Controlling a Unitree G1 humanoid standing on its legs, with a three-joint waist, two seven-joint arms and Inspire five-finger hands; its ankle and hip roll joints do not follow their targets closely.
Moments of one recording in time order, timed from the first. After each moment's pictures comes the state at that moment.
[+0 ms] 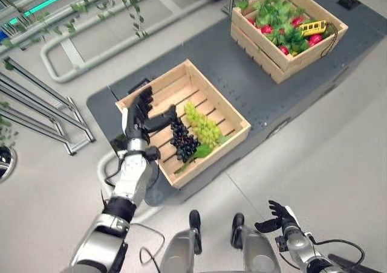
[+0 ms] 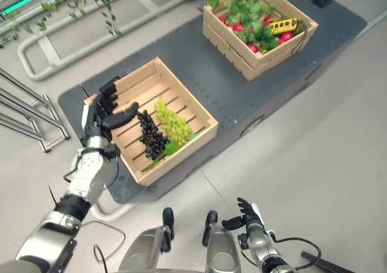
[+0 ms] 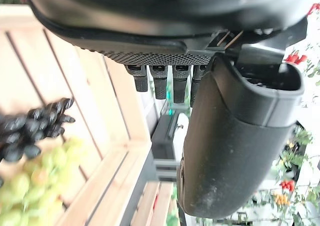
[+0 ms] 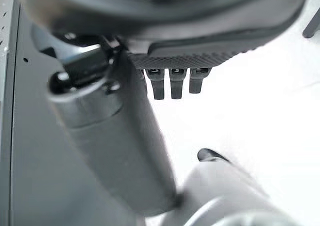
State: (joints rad) left arm -0.57 0.48 -0.23 0.60 -0.51 -0.34 0.33; right arm -0.17 -0.34 0.37 1.03 0.21 -0.16 -0.20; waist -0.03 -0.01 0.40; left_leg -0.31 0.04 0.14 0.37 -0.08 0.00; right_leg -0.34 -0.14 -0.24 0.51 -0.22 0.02
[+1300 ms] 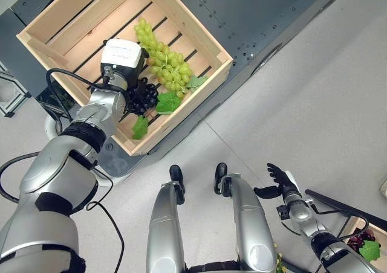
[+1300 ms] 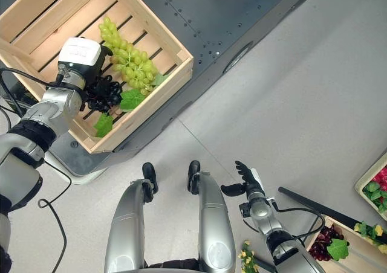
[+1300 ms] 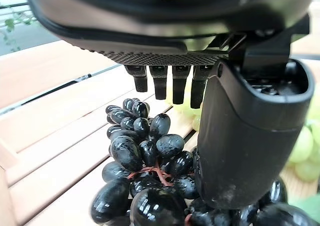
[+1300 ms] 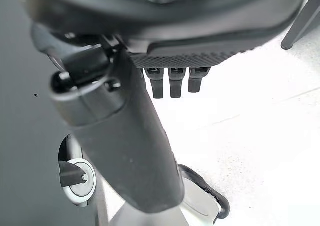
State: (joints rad) left arm -1.22 0.76 -0.93 0.99 0.57 0.08 0.20; right arm -0.31 -0.42 0.45 0.98 0.25 -0.23 -0.20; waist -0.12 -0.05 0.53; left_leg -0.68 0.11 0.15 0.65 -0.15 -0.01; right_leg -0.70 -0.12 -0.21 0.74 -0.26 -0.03
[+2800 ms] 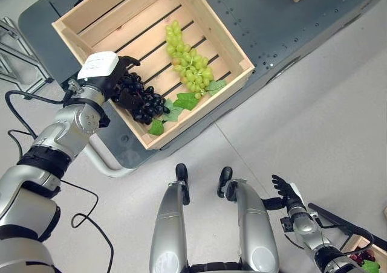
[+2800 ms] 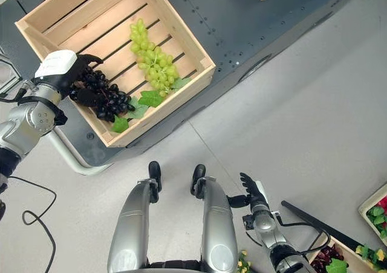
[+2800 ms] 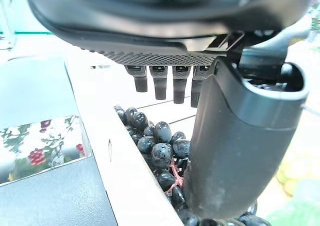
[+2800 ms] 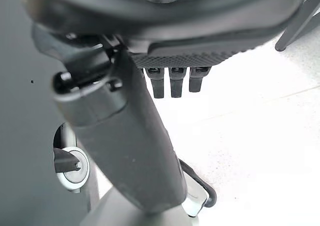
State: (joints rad) left arm -0.88 1.02 -0.65 0.62 0.22 -0.13 0.18; right arm -0.19 -0.42 0.40 0.93 0.24 -0.22 -0.21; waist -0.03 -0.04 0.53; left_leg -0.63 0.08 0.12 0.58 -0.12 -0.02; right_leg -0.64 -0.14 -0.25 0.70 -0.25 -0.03
